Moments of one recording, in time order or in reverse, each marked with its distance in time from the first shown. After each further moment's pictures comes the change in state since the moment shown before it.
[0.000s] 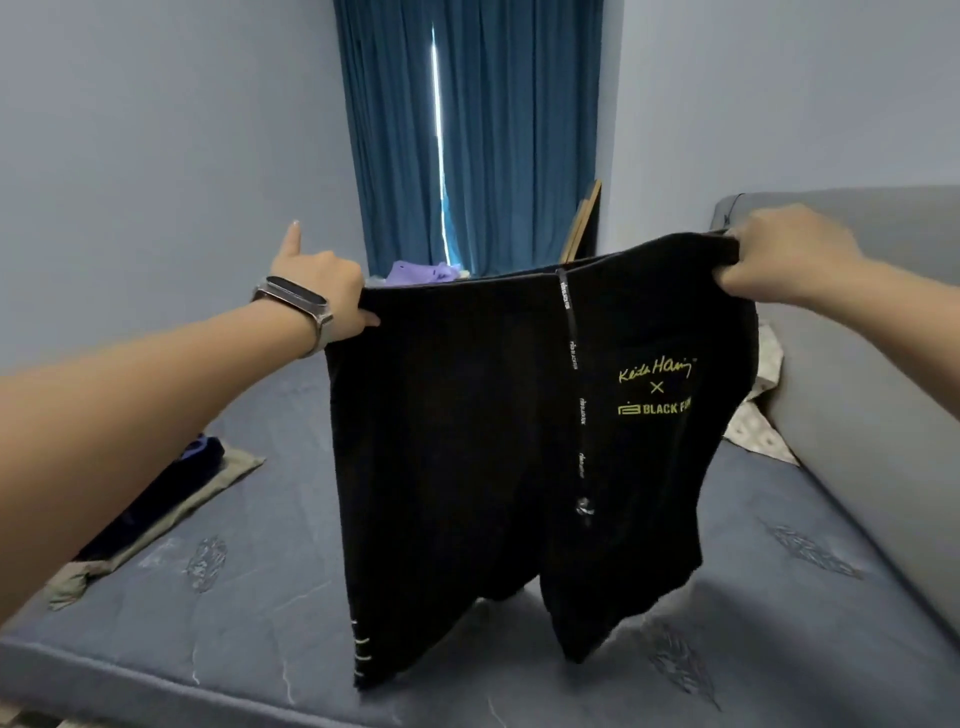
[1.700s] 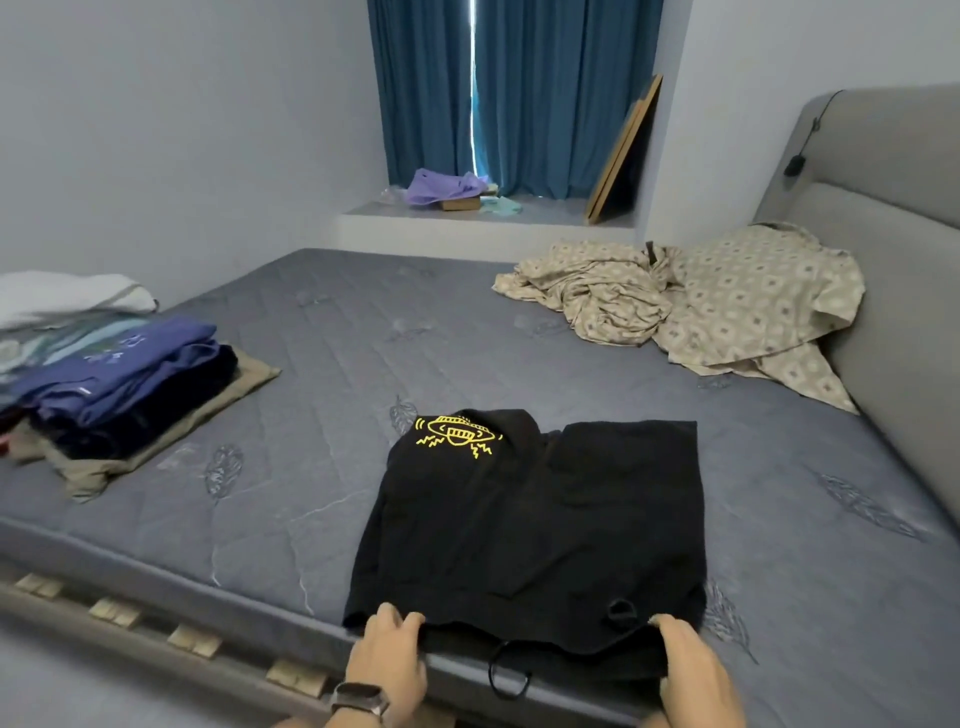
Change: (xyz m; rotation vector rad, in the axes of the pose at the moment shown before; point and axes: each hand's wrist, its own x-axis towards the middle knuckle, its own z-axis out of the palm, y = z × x) left_hand -0.293 0.193 0.285 -0.641 -0.770 -0.101; right_hand -0.337 -0.060 0.341 0.321 -0.632 0.224
